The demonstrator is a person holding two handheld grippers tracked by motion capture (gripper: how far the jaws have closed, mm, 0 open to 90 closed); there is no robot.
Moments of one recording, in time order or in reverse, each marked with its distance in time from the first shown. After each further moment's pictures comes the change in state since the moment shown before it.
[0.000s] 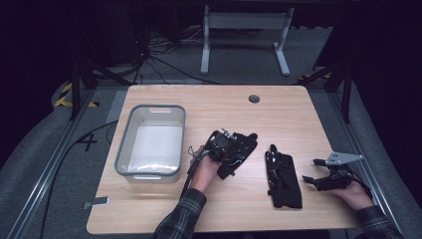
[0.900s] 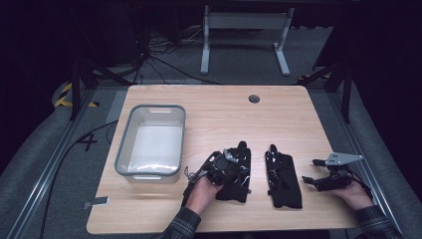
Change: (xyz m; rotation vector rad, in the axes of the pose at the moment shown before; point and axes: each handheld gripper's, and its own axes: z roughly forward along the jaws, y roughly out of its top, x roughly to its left) left arm -0.046 -0.039 -0.023 -0.016 -0.191 0.041; right arm 0.001 0.000 0.000 -0.002 0.012 -0.013
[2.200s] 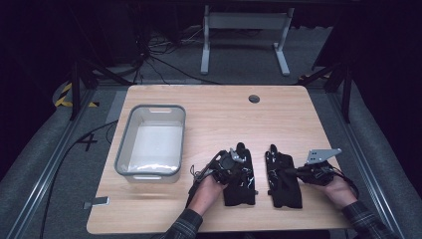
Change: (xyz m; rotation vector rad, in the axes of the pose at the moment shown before) left arm -0.002 0.011 0.010 -0.023 0.029 0.045; right arm 0.035 0.045 0.026 0.010 0.222 -0.095
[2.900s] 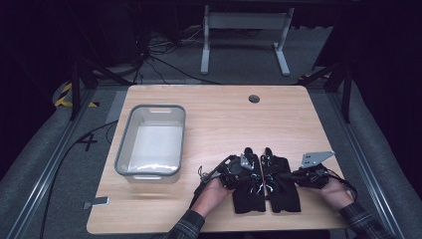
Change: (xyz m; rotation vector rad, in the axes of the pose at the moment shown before) left arm -0.020 0.008 0.009 0.002 -0.113 0.127; right arm 0.012 0.004 0.009 0.015 0.058 -0.035
